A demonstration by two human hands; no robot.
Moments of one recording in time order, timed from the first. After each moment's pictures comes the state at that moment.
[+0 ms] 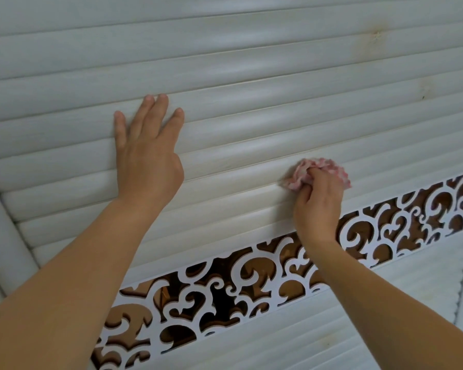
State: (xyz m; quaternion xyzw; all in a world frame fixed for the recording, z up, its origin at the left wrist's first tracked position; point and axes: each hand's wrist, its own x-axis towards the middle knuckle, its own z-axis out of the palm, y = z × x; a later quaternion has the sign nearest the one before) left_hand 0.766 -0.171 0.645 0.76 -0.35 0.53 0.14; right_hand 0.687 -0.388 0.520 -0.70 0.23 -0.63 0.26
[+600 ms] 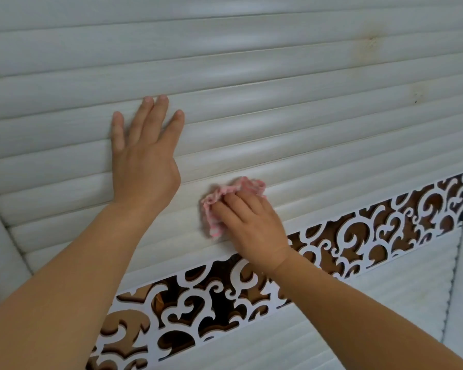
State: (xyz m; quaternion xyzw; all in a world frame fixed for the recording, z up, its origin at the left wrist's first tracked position) left_hand 0.771 -0.166 0.643 0.75 -0.37 0.54 0.13; right_hand 0.715 -0.324 0.512 -0.85 -0.06 -0.52 -0.09
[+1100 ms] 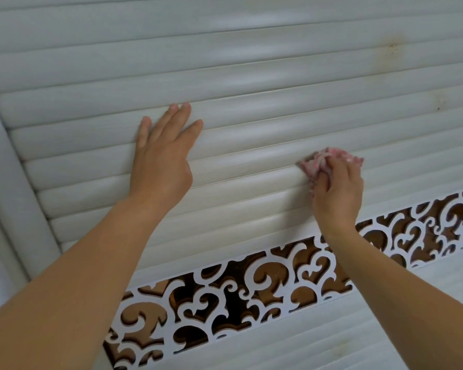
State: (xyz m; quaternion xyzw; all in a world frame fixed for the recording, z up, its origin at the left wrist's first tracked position) left_hand 0.770 -0.155 0.651 0.75 -0.40 0.52 0.15; right_hand 0.683 -0.398 0.548 -0.69 0.26 -0.63 0.24
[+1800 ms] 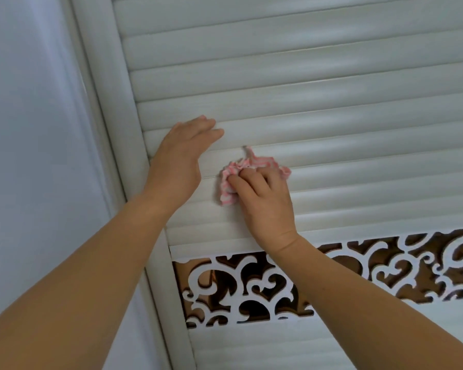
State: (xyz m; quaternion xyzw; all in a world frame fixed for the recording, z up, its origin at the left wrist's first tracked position) left_hand 0.808 -0.037 0.637 0.72 -0.44 0.51 0.18; right_hand 0.778 -0.197 0.548 -0.73 -0.12 -0.67 0.02
